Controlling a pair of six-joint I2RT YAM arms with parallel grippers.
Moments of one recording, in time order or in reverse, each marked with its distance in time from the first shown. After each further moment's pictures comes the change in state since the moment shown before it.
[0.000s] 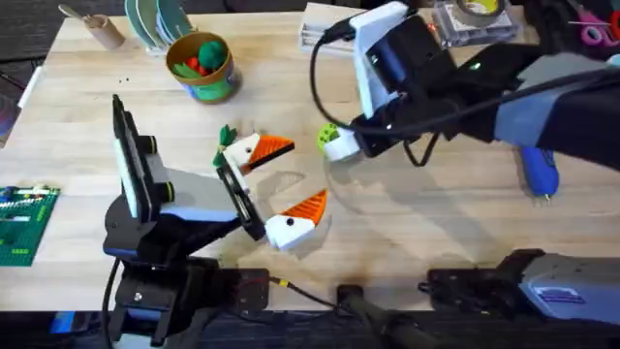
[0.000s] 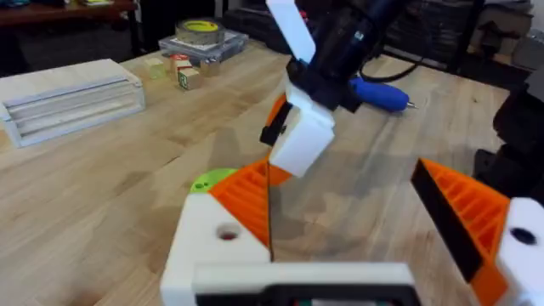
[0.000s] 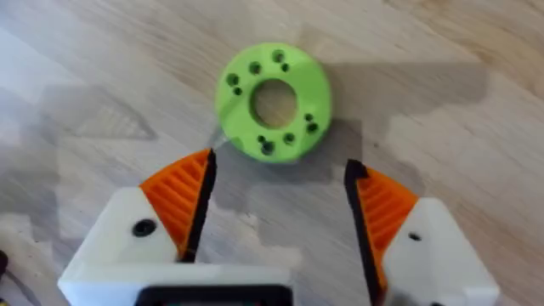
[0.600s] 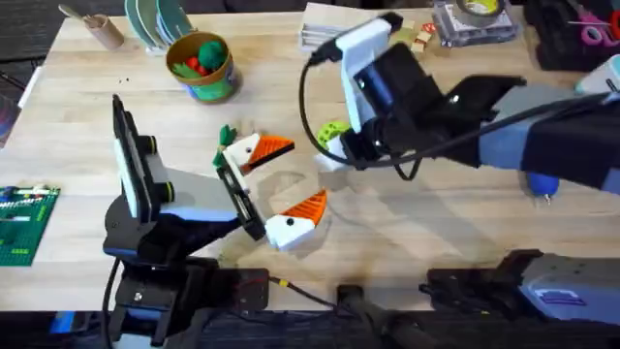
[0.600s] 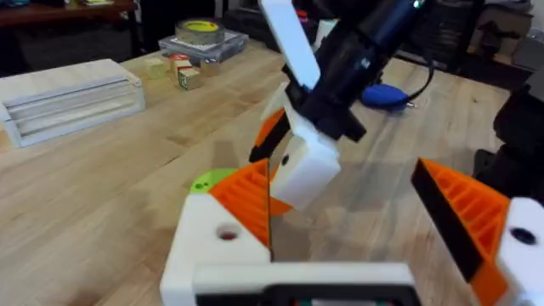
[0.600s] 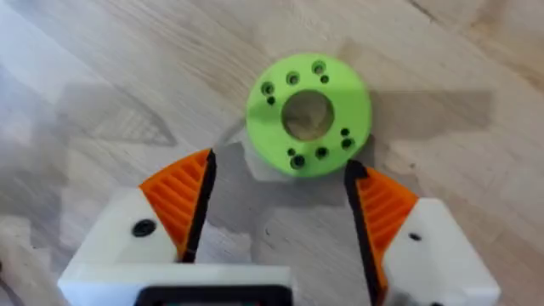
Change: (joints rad) left arm 0.000 0.000 0.000 0.000 0.000 0.000; right arm 0.067 0.000 -0.099 0.169 0.001 0.011
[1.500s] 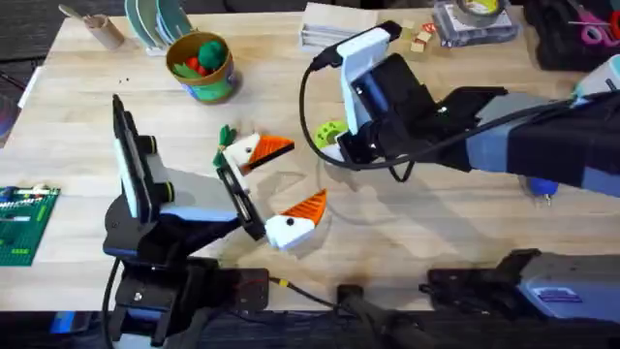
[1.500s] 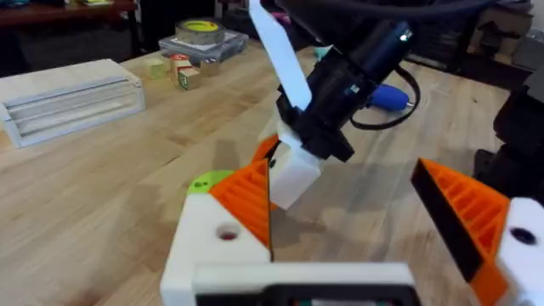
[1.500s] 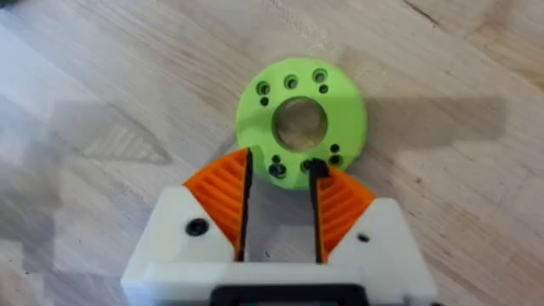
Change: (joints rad) left arm 0.000 0.000 0.000 0.000 0.000 0.000; right arm -0.001 0.037 -0.043 0.109 0.001 0.023
